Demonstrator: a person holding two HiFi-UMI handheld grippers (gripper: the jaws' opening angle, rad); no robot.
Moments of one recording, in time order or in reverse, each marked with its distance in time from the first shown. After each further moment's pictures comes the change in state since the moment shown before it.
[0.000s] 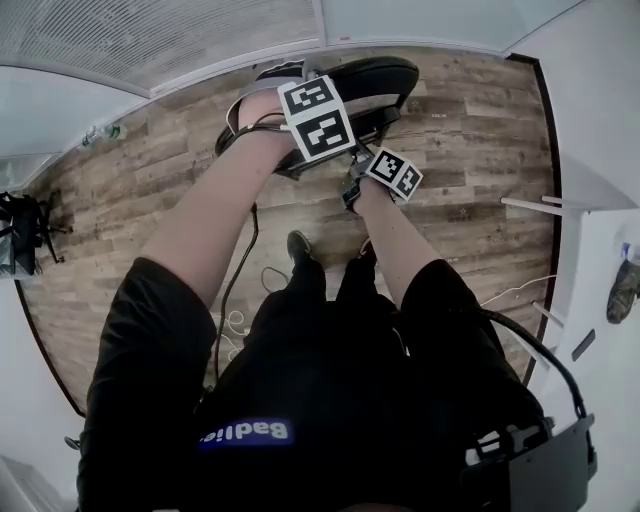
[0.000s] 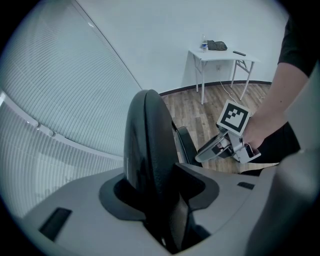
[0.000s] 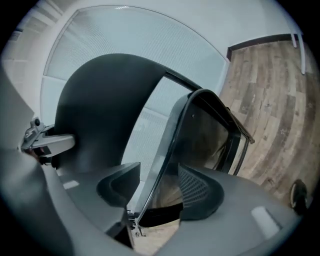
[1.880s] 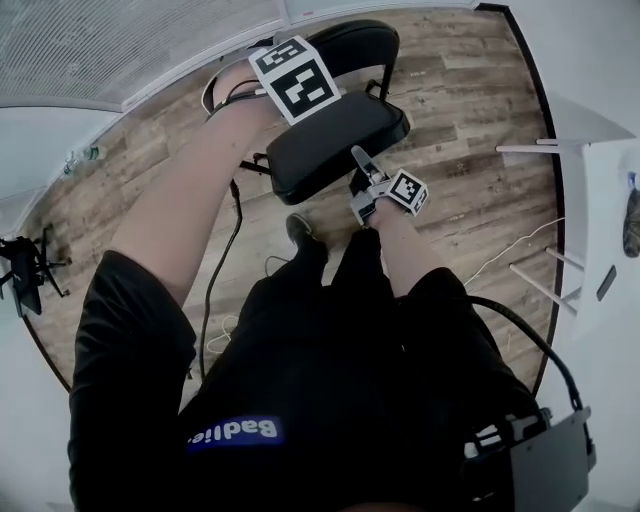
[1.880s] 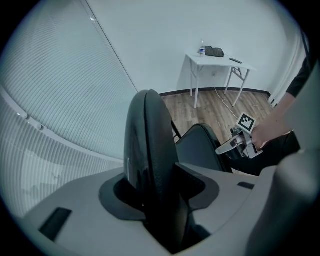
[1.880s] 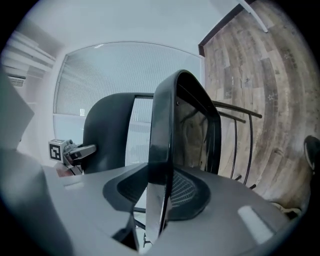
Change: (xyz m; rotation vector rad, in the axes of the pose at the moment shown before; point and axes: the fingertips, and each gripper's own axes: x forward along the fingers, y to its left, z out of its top) left arm 0.014 -0.033 0.001 -0.030 -0.019 -0.108; right arm -0.092 -0.089 -0.064 0.234 -0.158 0.177
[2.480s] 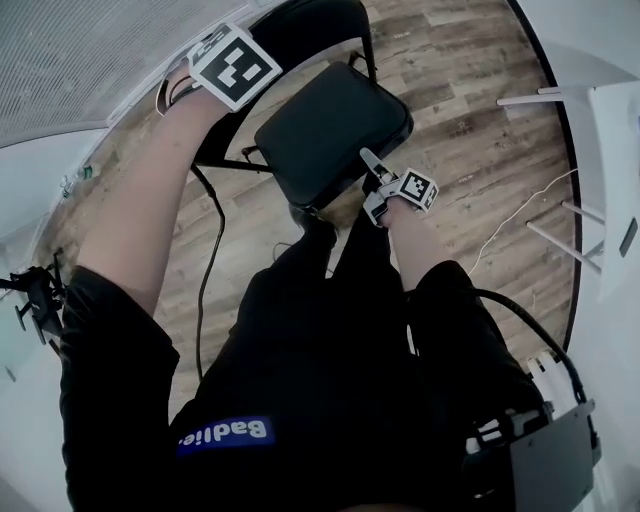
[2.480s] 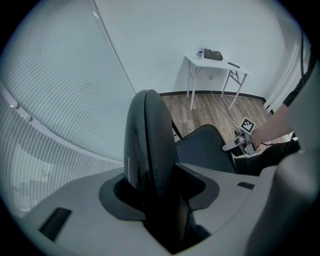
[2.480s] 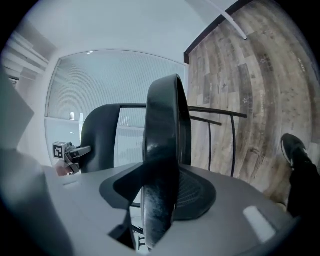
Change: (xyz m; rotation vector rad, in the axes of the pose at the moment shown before) left arm 0.028 -0.022 -0.007 -0.013 -0.005 -0.038; right arm -0.090 -0.095 -0.015 0.045 -0.048 -0.109
